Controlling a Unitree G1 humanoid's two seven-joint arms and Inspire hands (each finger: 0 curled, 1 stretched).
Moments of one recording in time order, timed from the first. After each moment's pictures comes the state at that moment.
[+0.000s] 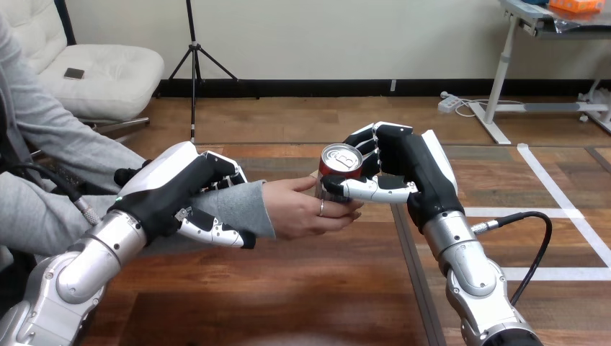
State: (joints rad) left arm -0.33 0.57 -0.14 0.43 0.34 -0.43 -0.25; right arm -0.57 -0.12 -0.01 1.02 -0.12 -0.65 0.05
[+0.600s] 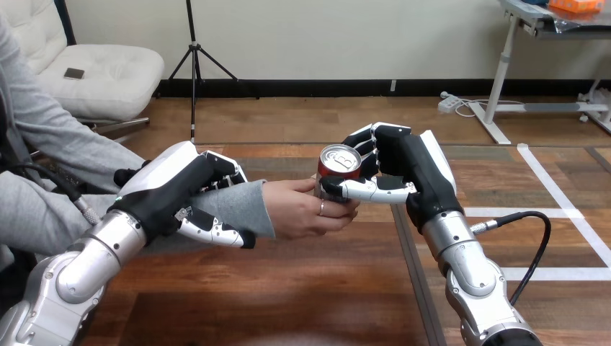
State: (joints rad) left arm -0.33 0.57 -0.14 0.43 0.34 -0.43 -0.25; right arm -0.57 -0.12 -0.01 1.02 -0.12 -0.65 0.06
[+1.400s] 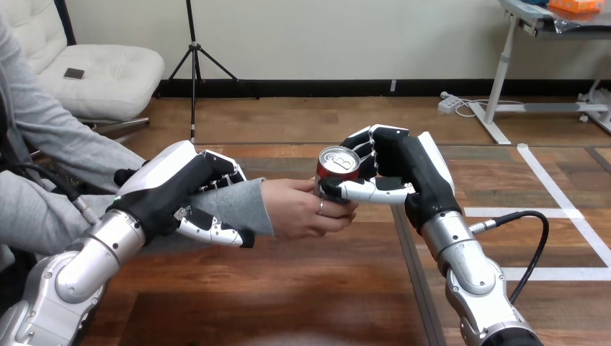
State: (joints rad) left arm -0.33 0.57 -0.14 0.43 0.34 -0.43 -0.25; right arm -0.57 -0.12 -0.01 1.02 -0.10 -0.61 0.09
